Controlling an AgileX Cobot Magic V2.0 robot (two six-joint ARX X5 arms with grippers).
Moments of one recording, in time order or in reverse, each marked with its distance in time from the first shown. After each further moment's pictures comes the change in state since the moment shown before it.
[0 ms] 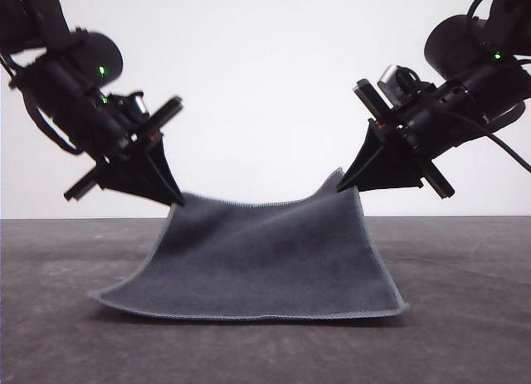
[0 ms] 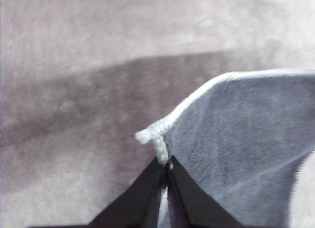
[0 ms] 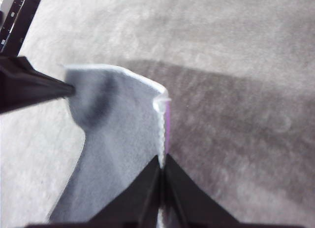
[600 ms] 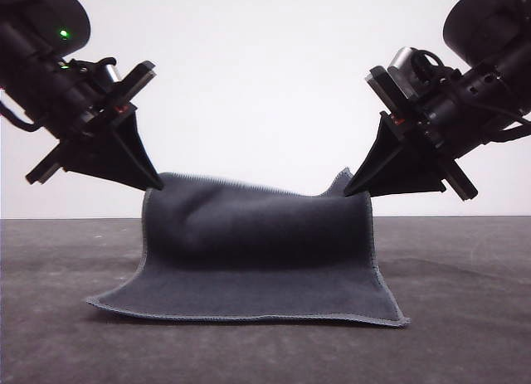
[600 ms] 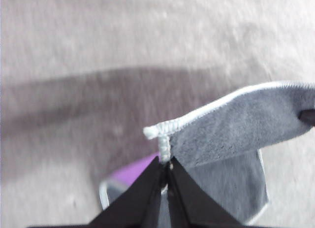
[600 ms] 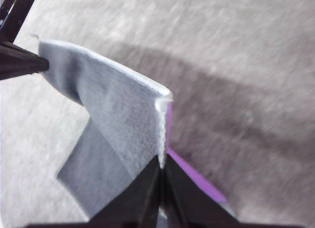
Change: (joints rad) left_arx -0.008 -0.231 -0.238 0.036 -0.001 0.017; right_arx 0.071 -0.195 -0.233 0.082 0.049 -0.013
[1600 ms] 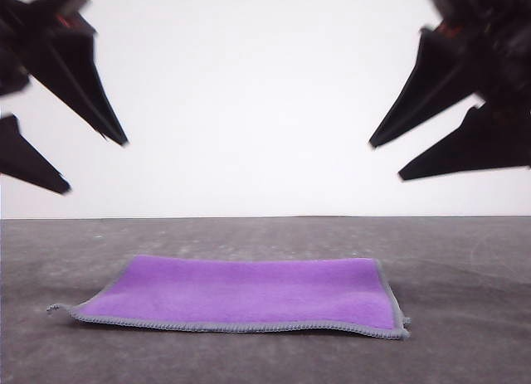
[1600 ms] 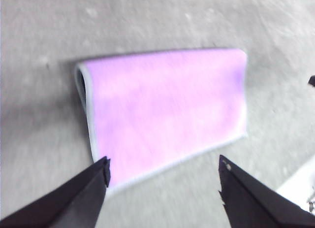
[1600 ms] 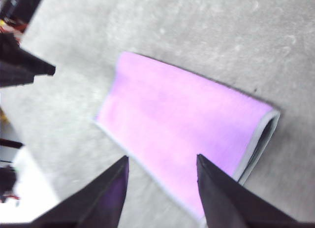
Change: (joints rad) left_arx -0.064 -0.447 -0.202 -0.271 -0.059 -0.056; right_arx 0.076 -0.471 -0.188 -0.262 0.052 0.064
